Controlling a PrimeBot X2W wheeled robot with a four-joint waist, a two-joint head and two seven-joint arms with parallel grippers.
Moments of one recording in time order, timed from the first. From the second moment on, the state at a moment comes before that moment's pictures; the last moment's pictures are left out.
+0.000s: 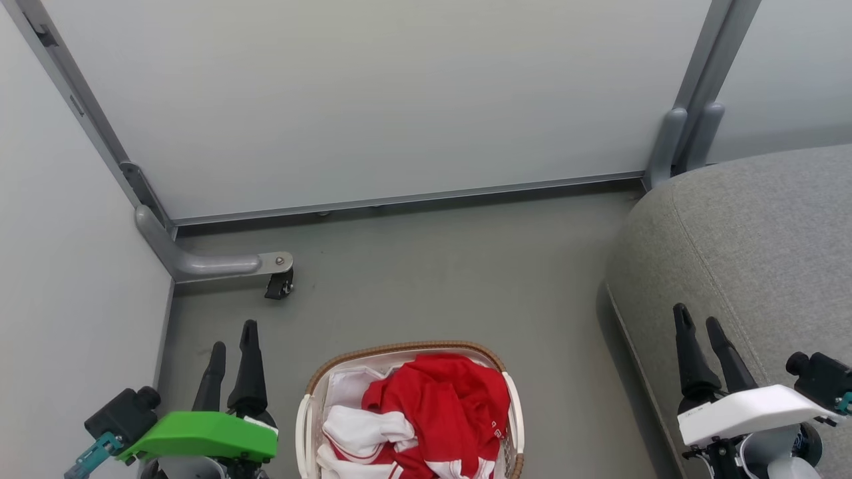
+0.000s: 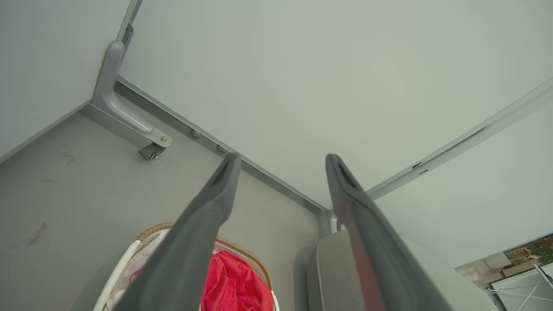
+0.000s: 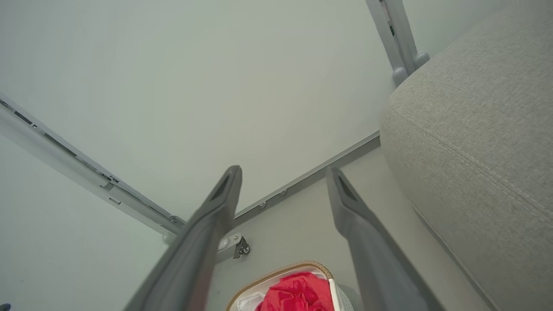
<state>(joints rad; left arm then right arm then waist) -0.02 0.04 -0.09 0.19 -0.86 -0.09 -0.10 -0.01 -0.04 -0.05 0.14 0.70 0.13 -0.10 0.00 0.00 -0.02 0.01</state>
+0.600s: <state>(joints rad) -0.01 0.04 -0.12 0.24 -0.63 -0.07 -0.15 0.01 -0.04 -0.04 0.13 0.46 0.13 -0.15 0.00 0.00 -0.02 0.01</state>
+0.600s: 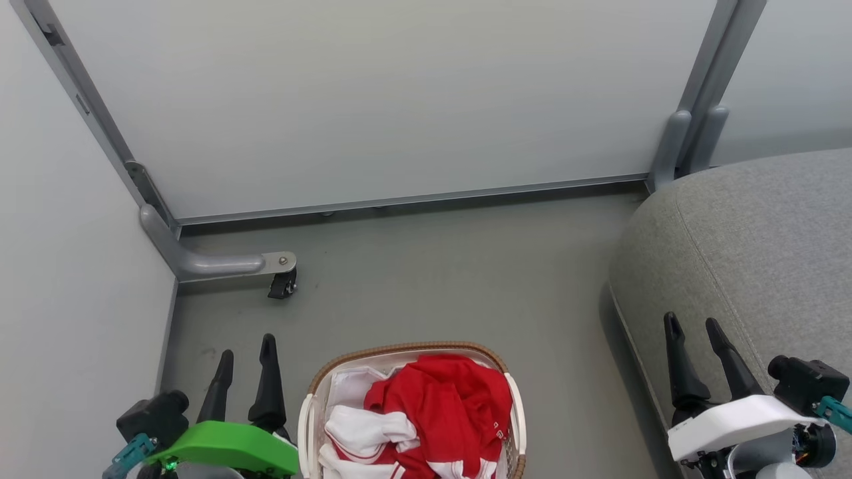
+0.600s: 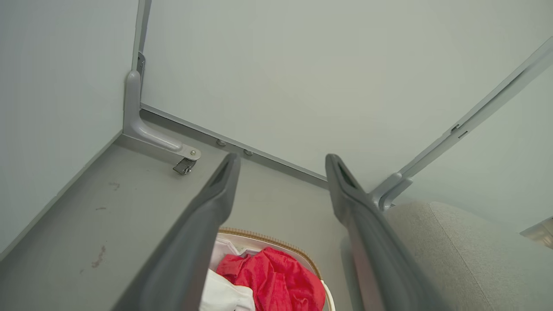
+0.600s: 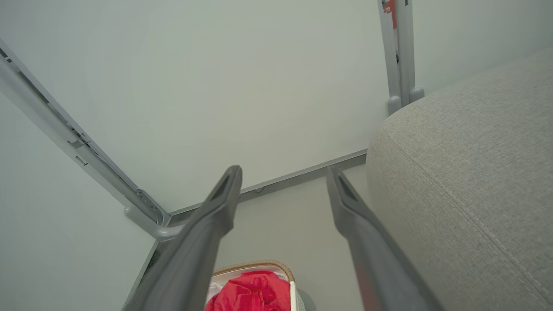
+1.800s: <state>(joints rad) 0.00 0.05 -0.16 0.31 -0.38 -0.05 -0.23 0.03 -0.05 -0.03 0.11 0.10 0.13 -0.23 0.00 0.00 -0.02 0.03</state>
